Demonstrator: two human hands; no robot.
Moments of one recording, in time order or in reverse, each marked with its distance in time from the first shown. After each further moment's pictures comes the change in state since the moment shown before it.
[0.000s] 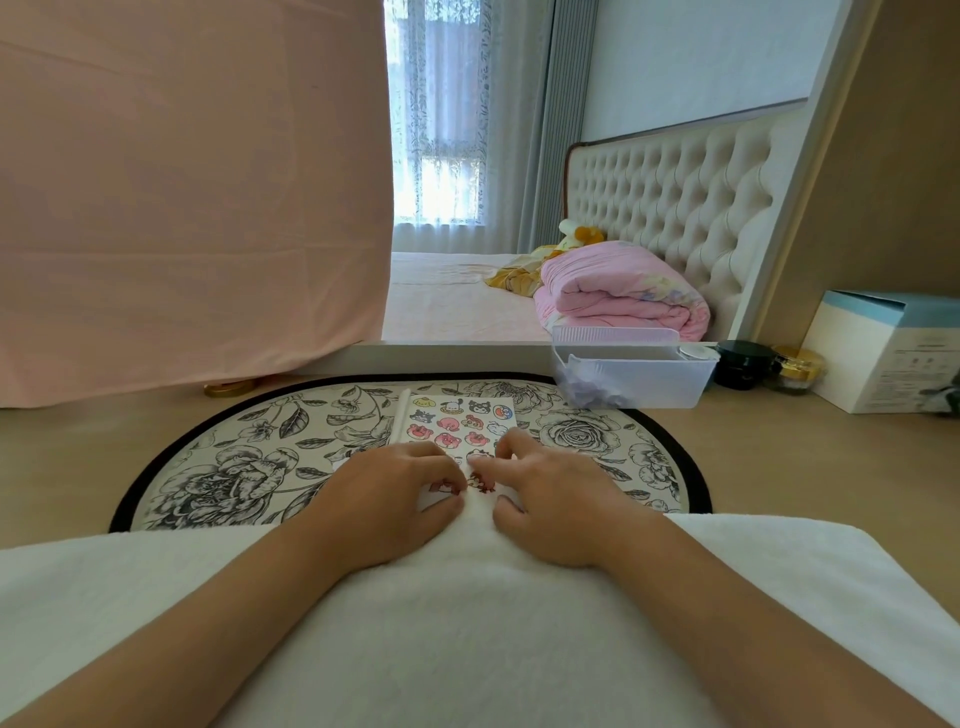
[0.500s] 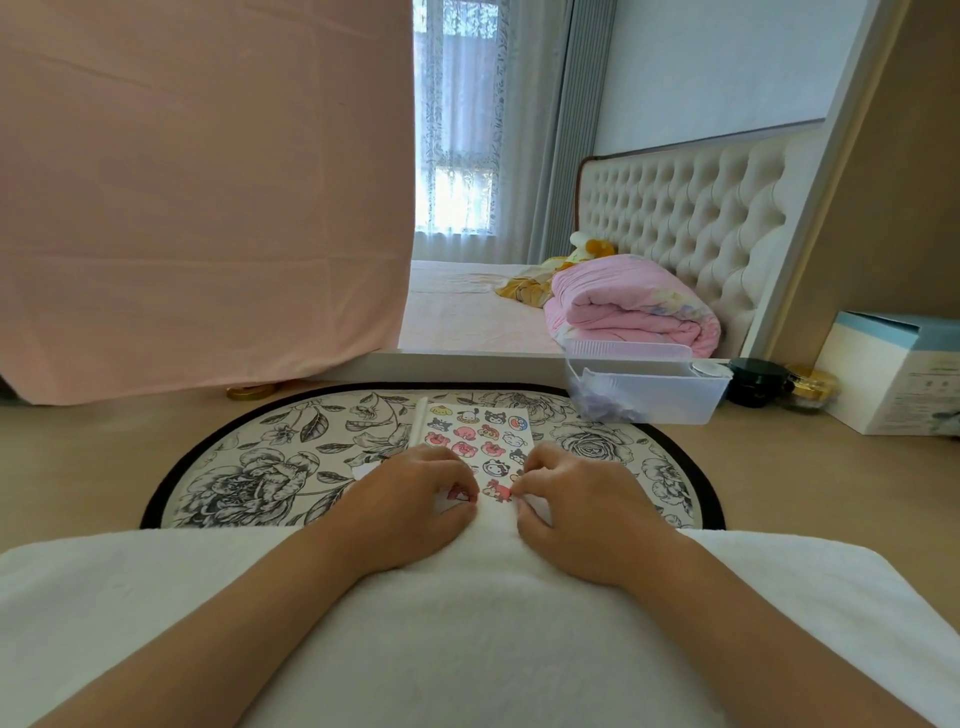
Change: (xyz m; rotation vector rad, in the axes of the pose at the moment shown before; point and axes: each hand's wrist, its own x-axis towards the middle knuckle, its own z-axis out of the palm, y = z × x) left_hand -0.001 -0.002 -0.001 -0.173 -0.001 -0.030; right_hand -0.012 0.000 0.002 -0.036 0.225 0.022
